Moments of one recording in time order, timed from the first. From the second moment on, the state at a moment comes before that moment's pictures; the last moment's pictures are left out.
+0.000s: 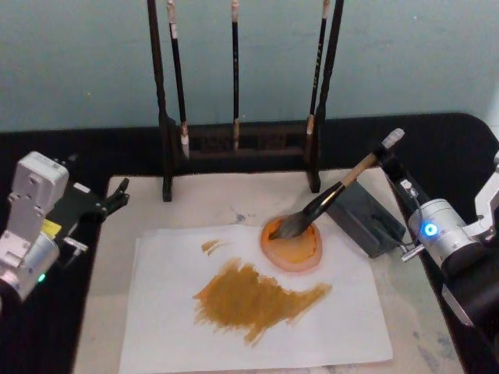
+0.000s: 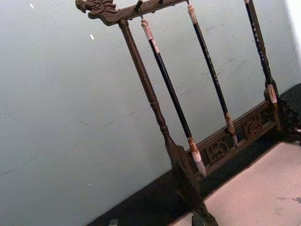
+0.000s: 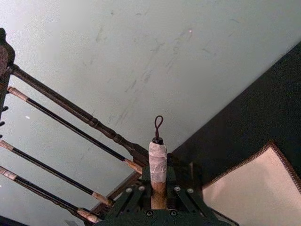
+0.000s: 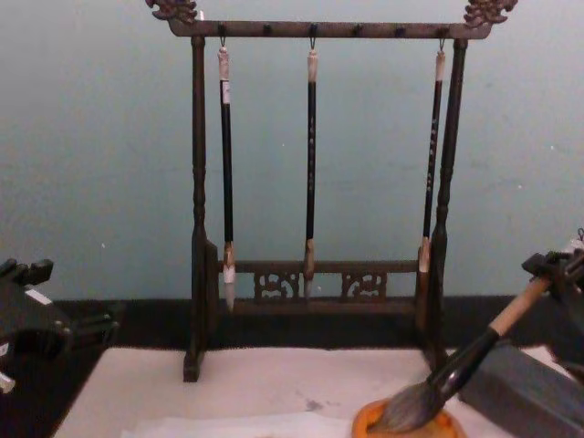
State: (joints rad) left arm -0.20 0.60 0.45 -1.41 -0.25 -0.12 0.03; right arm 0.28 0.26 -0.25 -1.22 1.23 0.04 0.21
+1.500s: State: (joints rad) left arm -0.20 0.60 0.45 -1.41 -0.25 -0.12 0.03; right arm 0.28 0.27 -0.25 -1.21 1.26 0.04 0.21
